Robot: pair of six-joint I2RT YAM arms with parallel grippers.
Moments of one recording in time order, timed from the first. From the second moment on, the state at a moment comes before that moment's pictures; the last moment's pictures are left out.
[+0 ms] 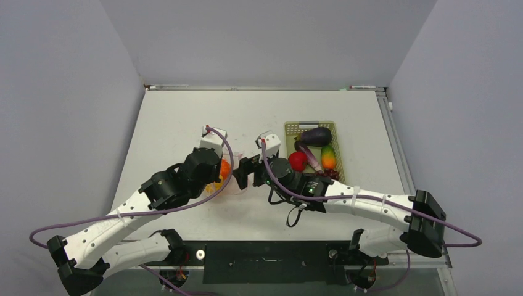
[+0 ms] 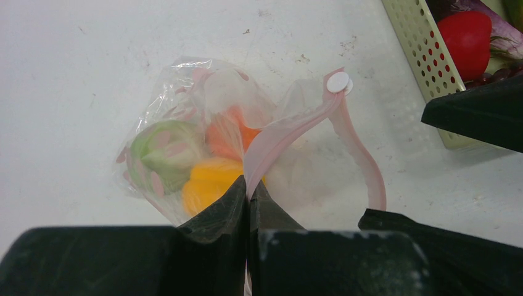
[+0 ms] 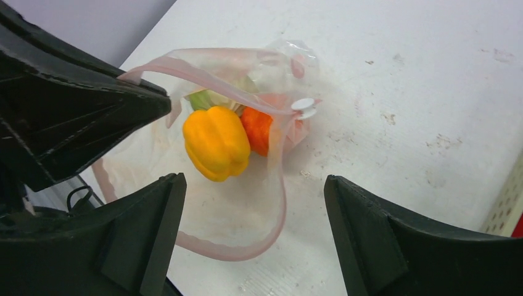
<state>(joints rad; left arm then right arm) -0.91 0.93 1.00 -0.70 -0.57 -0.31 1.15 1.32 0.95 0.06 0.34 0.43</state>
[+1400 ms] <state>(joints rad) -0.92 0.92 1.00 -0.71 -0.59 -0.31 1.15 1.49 0.94 -0.01 0.42 0.74</state>
